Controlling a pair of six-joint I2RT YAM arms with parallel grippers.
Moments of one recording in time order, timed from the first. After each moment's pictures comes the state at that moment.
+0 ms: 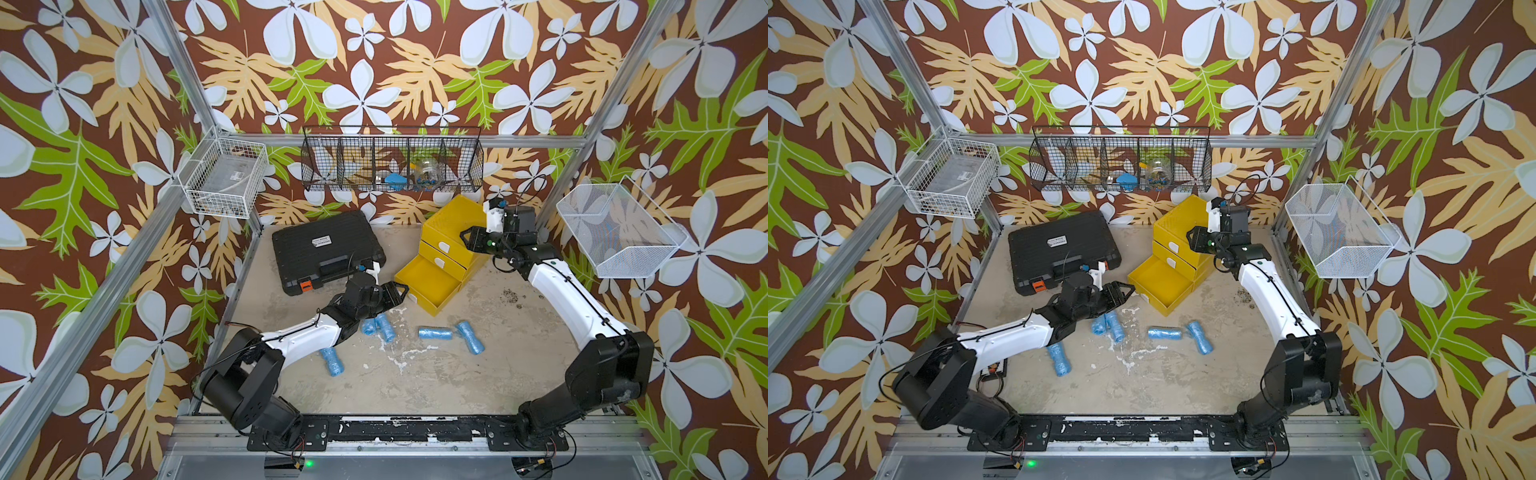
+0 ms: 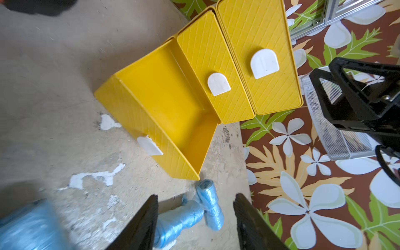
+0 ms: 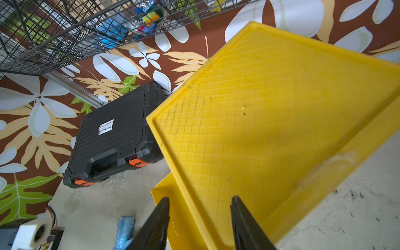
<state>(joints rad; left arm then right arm) -0.62 1.74 0.89 0.49 0.24 -1.16 0.15 1.71 1.50 -0.36 -0.27 0.30</state>
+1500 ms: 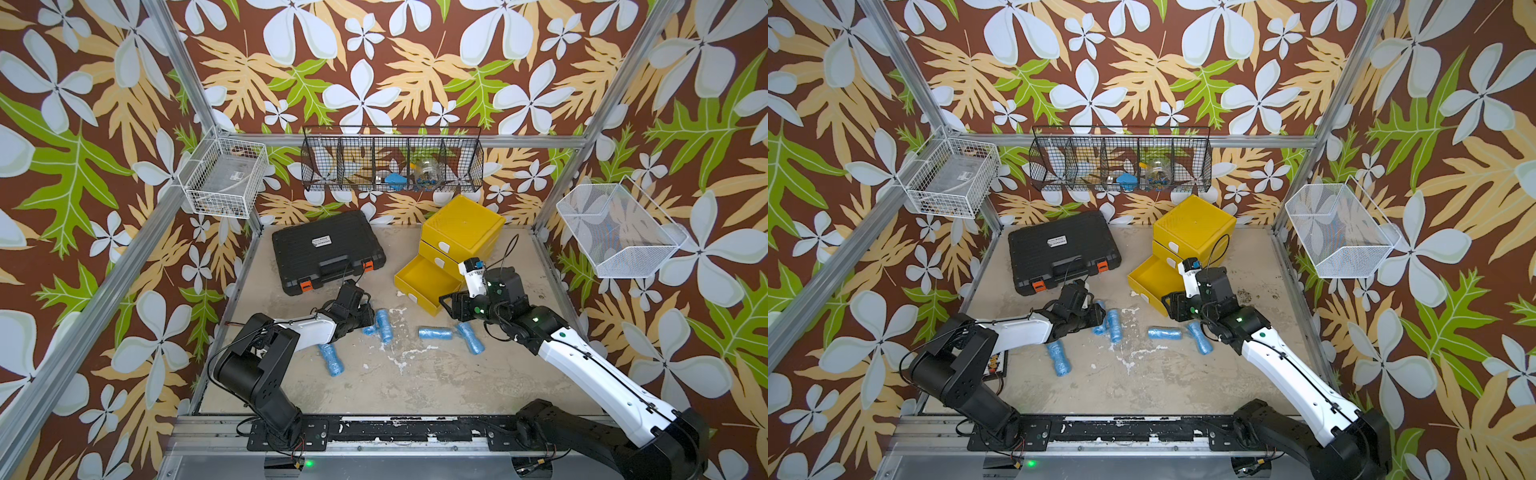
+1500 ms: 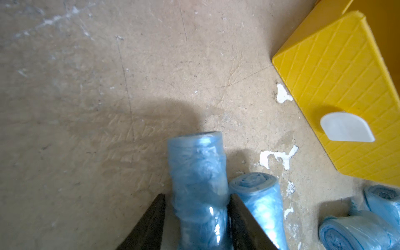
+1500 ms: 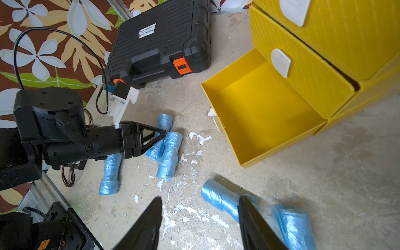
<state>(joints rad) -0.48 1.63 0.71 0.05 0.03 -0.64 0.48 1.09 0.90 -0.45 -0.20 0.33</state>
